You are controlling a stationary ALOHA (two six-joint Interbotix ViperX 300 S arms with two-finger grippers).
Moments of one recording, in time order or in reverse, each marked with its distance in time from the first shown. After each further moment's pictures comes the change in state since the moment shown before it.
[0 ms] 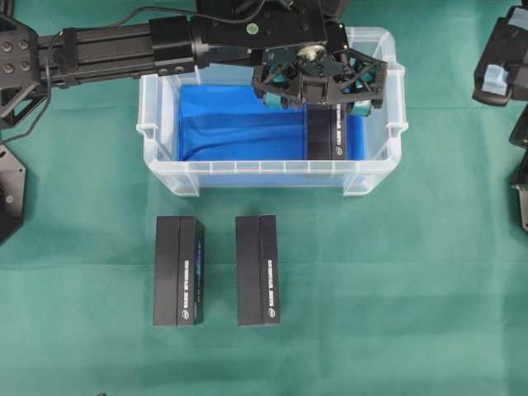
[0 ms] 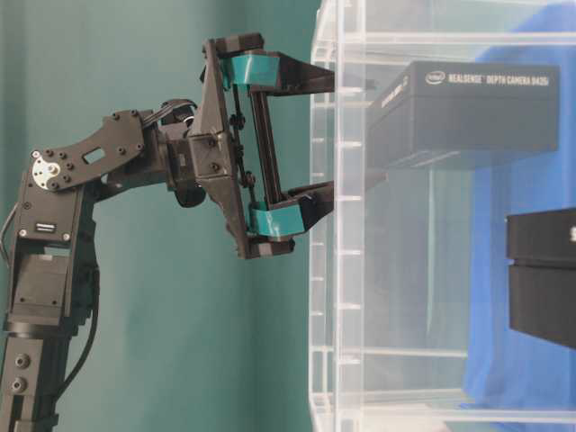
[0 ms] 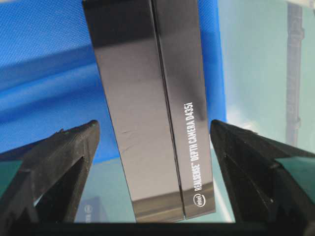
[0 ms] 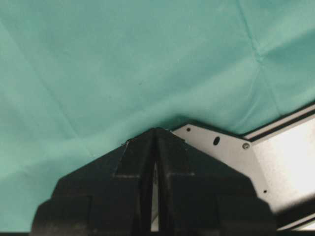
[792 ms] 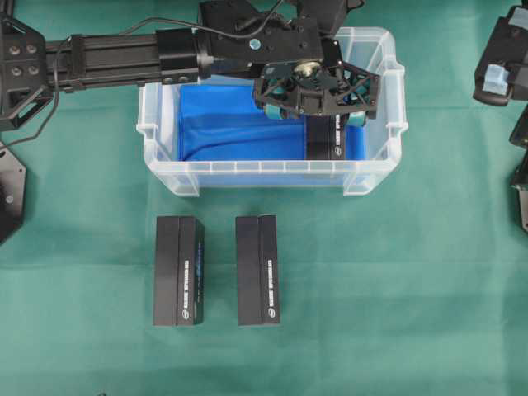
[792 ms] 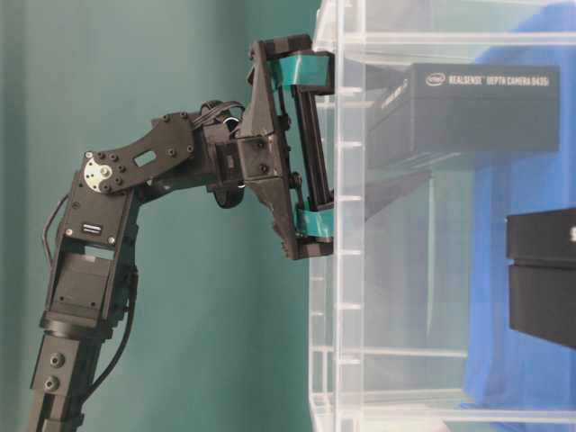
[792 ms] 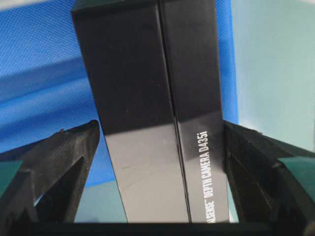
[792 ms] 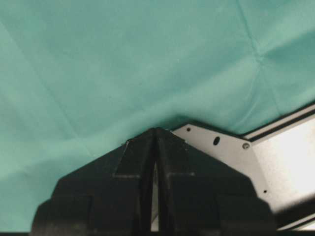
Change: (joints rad) left arm 0.000 0.009 0.091 -0.005 -0.098 0.000; right arm 0.000 -0.003 0.000 0.000 0.000 0.000
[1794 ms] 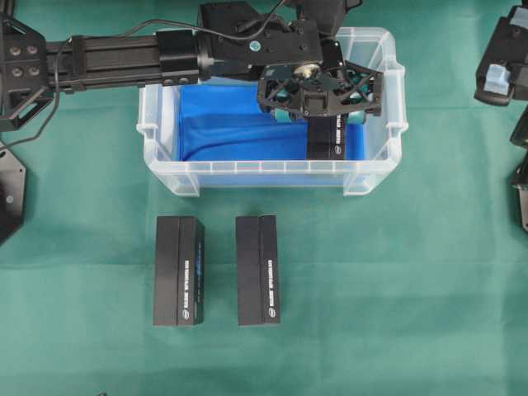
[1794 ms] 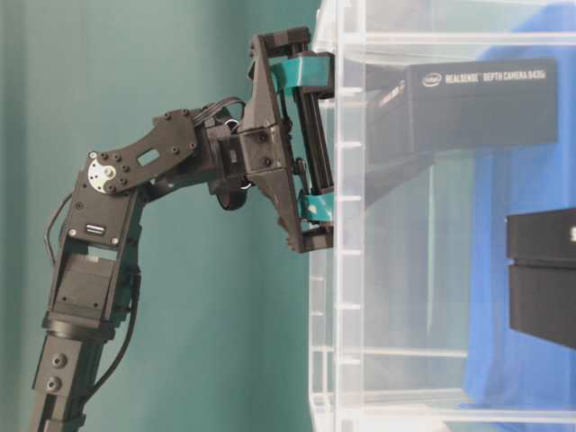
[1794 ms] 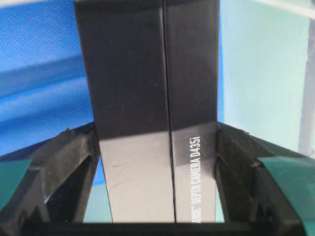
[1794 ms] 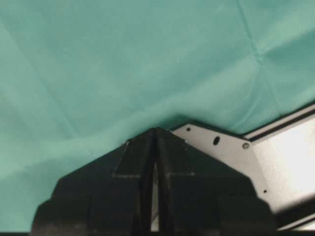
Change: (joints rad) left arm -0.002 0.000 0.008 -0.003 -0.054 -0.051; right arm 0.000 -0.003 0.002 0.000 0.000 0.000
